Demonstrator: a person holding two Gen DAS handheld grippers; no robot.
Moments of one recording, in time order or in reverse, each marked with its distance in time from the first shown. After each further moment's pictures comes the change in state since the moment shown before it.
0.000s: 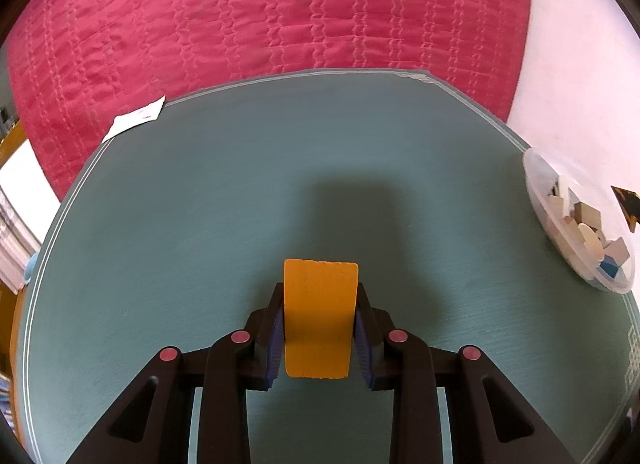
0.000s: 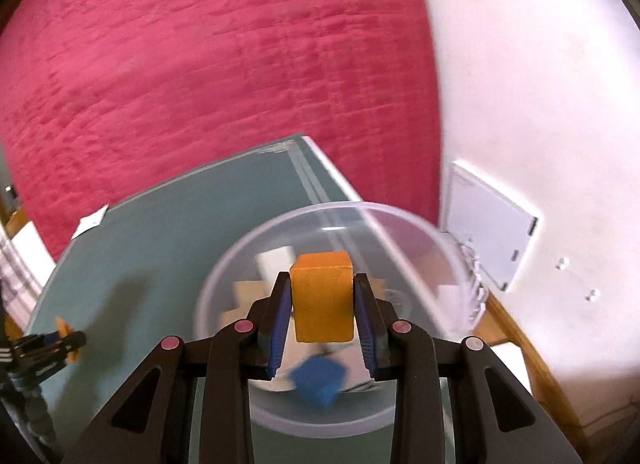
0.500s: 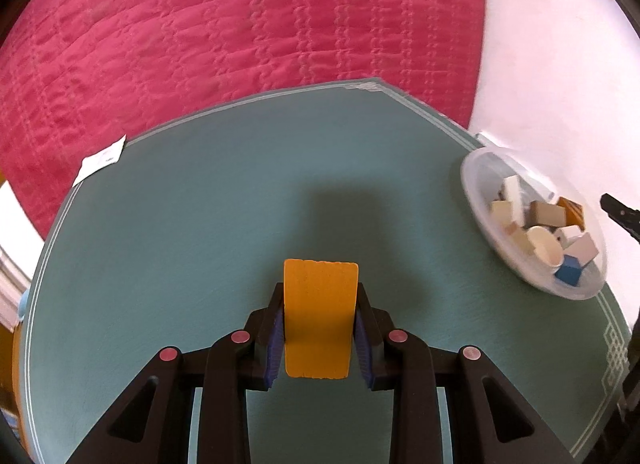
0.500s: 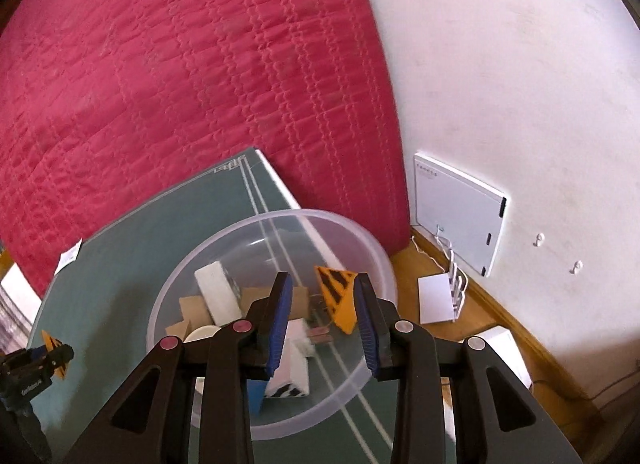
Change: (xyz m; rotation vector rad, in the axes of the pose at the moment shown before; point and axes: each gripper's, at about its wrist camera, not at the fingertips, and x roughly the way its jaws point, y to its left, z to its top) left arm -0.012 -0.054 0.022 0.103 -0.035 -0.061; right arm -0.004 -0.052 -0.004 0.131 -0.030 -0.064
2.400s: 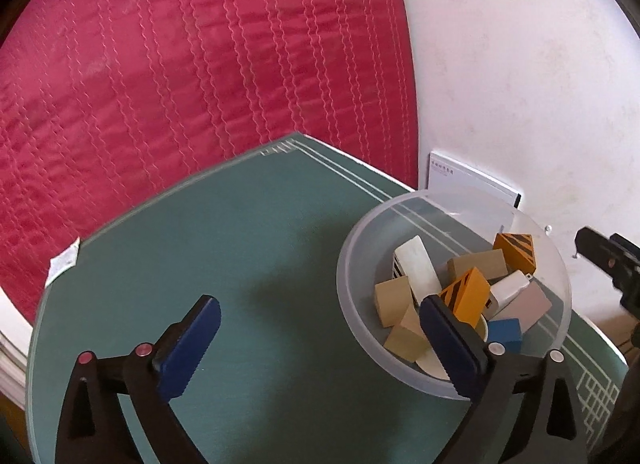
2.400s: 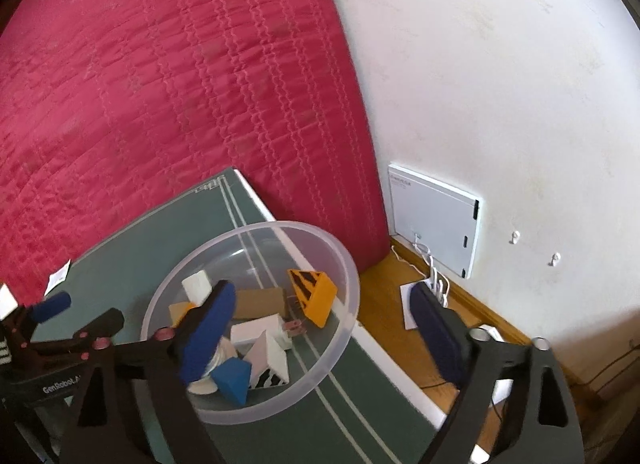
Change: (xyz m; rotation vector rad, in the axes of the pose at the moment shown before) left arm 0.007 -0.104 0.046 0.202 -0.175 -0.038; right arm -0.022 -0.013 -0.010 0.033 -0.063 -0.059
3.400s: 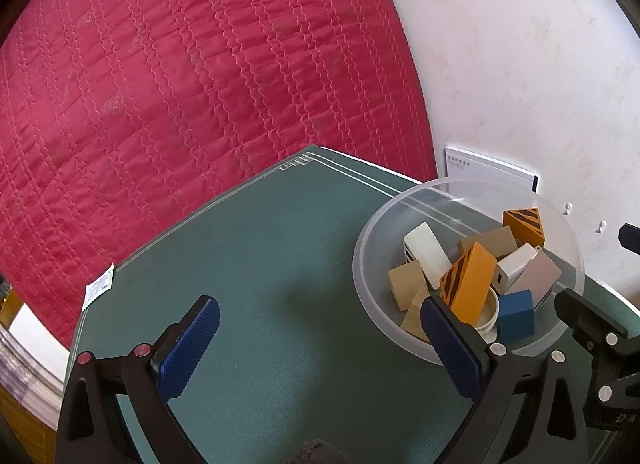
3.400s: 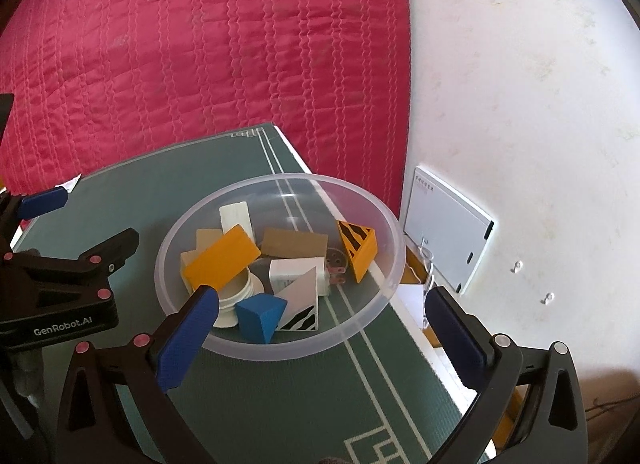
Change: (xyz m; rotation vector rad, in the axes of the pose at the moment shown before) left arm -0.015 -0.018 -0.012 0.105 -0.041 0.124; right arm -0.012 0.037 -0.035 -0.269 0.064 0.012
